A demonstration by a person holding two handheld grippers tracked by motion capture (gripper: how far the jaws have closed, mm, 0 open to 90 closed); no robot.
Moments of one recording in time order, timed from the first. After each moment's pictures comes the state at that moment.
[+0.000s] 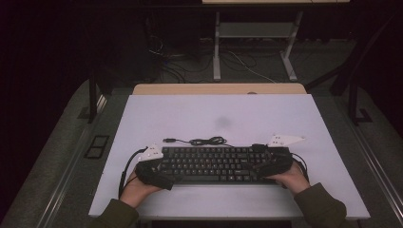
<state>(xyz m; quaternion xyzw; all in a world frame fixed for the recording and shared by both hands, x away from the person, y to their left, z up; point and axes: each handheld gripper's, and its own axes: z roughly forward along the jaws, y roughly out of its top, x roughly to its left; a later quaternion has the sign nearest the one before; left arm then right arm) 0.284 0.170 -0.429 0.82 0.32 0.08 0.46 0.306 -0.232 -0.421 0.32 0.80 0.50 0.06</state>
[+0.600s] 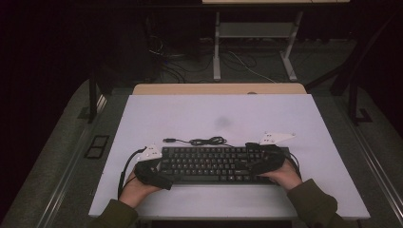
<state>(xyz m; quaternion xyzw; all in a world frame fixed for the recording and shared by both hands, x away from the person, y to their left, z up) 0.283 0.173 -0.429 0.82 0.32 0.08 0.46 0.315 -0.214 -0.423 0.31 0.81 0.50 0.06</state>
